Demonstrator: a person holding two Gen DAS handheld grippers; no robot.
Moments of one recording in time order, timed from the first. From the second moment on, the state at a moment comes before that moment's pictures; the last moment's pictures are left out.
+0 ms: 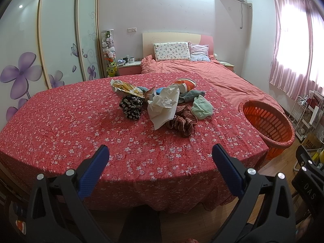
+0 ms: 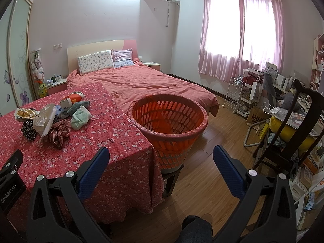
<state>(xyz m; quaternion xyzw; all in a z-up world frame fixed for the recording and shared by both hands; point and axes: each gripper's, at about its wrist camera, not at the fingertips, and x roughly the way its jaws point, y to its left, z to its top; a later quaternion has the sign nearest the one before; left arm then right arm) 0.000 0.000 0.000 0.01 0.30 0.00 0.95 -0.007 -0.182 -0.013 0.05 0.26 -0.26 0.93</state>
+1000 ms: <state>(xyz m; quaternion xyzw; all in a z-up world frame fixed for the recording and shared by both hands) 0.000 0.000 0.000 0.01 0.30 0.00 0.95 -0.009 -0.187 -0.015 0.06 0.26 -0.26 0.93</state>
